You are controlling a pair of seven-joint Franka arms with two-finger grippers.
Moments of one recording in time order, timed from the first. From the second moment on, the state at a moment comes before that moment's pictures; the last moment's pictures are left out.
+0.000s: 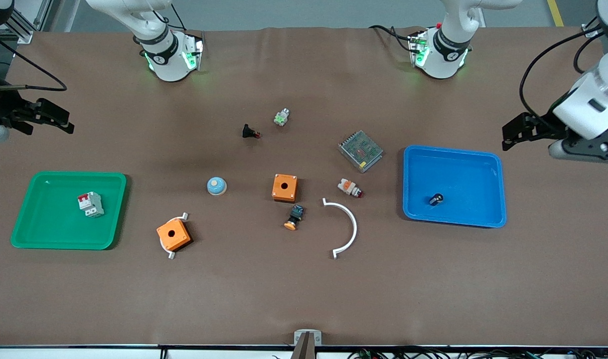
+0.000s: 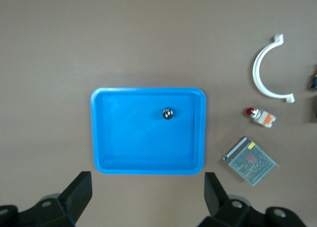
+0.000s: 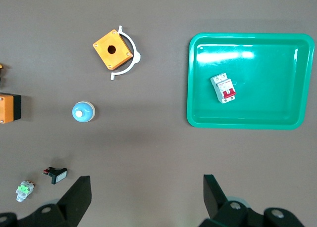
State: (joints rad) left arm -0.17 0.10 0.04 -1.51 -0.01 1.59 -0.01; right arm 0.04 -0.08 -0.09 -1.71 0.03 1.59 -0.05
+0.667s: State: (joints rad) left arm -0.18 0.28 0.03 -1.81 -0.01 1.85 -0.01; right arm 0.02 -0.06 -0.10 -1.73 0.02 1.64 -0.07
